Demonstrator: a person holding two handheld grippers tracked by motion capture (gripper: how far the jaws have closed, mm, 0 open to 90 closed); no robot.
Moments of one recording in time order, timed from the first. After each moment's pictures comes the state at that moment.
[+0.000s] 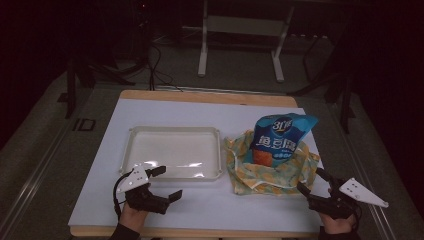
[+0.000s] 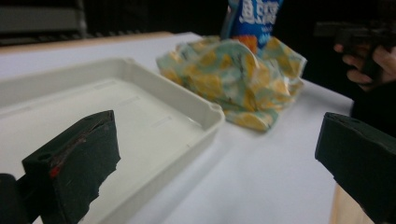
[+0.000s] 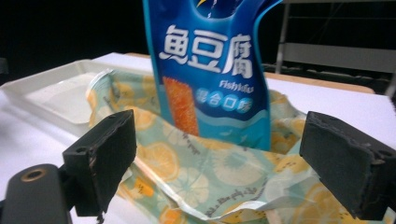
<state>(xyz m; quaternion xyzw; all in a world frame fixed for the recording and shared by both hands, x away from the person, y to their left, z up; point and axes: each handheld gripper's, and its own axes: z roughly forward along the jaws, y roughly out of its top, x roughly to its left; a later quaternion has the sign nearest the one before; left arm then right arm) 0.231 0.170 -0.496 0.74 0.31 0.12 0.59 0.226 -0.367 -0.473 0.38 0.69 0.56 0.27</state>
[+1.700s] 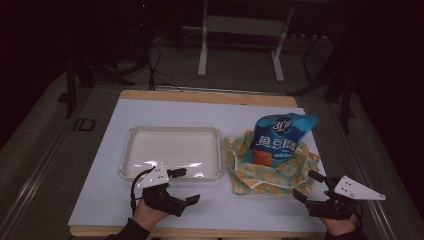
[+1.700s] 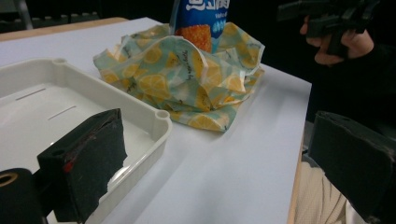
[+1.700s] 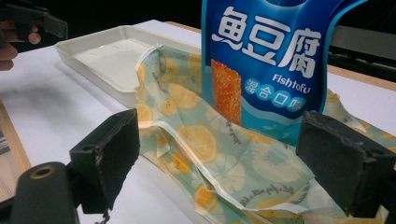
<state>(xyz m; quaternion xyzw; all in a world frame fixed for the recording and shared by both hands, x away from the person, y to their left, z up) 0.237 0.125 -0.478 0.77 0.26 0.07 0.57 0.223 -0.357 -0.453 0.32 0.76 0.52 0.21</state>
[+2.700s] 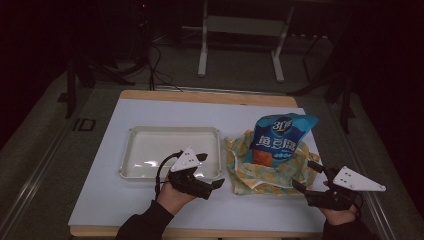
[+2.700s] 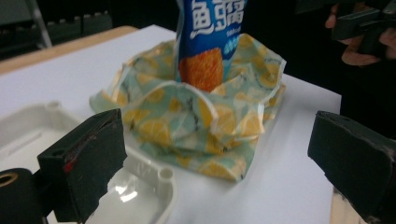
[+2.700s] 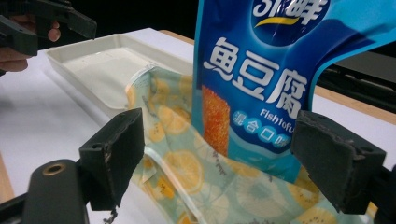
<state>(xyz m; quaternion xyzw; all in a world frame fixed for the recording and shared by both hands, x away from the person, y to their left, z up) 0.271 0.065 -0.449 0.79 0.26 0.10 0.55 0.239 -0.349 -0.433 0.30 0.76 0.52 0.24</state>
